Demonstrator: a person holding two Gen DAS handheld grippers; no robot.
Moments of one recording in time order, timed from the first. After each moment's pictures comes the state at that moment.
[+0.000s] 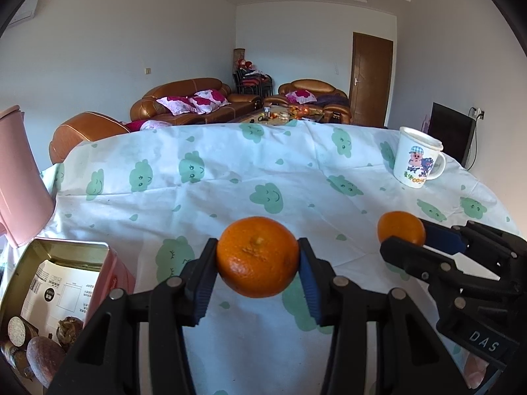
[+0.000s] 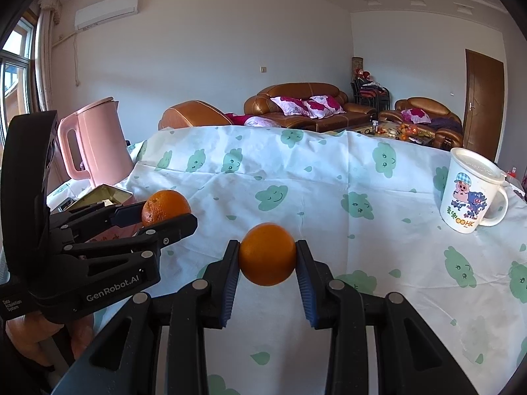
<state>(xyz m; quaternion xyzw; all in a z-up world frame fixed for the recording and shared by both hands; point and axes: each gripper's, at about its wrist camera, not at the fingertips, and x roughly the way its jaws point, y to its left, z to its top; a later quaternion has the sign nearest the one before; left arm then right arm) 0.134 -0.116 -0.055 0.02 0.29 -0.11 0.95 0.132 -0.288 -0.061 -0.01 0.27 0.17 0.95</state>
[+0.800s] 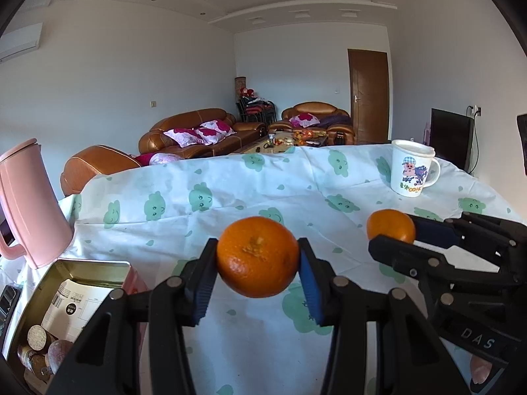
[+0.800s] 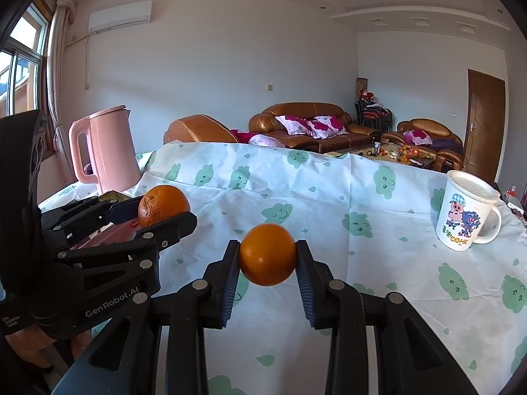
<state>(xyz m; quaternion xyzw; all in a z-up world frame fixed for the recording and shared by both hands) 0.106 -0.122 -0.042 0.05 0.23 -0.09 0.97 0.117 -0.284 -0.054 -0.03 0.23 0.18 0.96</state>
